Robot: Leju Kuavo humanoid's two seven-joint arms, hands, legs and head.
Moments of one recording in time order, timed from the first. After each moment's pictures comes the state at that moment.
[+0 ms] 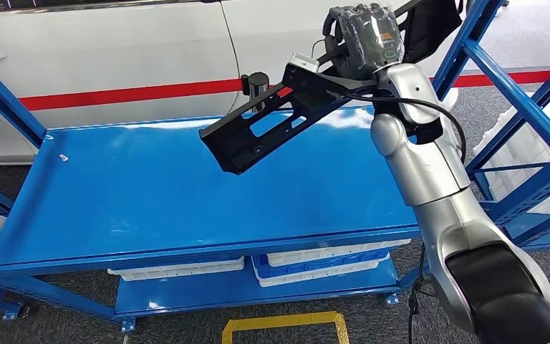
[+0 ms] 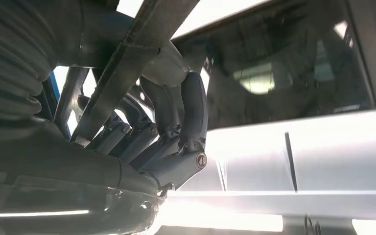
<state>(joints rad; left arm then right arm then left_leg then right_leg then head) -0.19 -0.10 0.21 -0.22 -0.13 0.09 -0.30 -0.95 -0.15 0.40 -1.27 1.00 -0.07 0.08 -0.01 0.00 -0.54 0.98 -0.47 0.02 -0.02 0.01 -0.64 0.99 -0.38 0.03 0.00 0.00</state>
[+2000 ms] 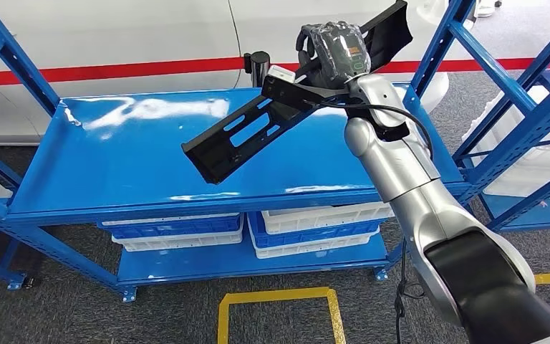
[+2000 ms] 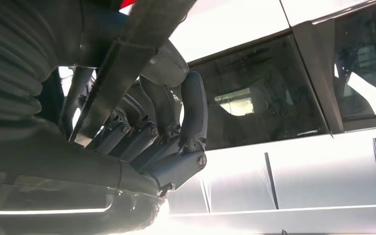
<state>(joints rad) -0.20 -0.07 0.25 -0.22 -0.14 0.21 -0.16 -1.02 -0.07 0.47 -1.01 0.92 -0.22 0.00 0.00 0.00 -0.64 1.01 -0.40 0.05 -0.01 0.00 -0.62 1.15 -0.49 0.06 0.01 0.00</state>
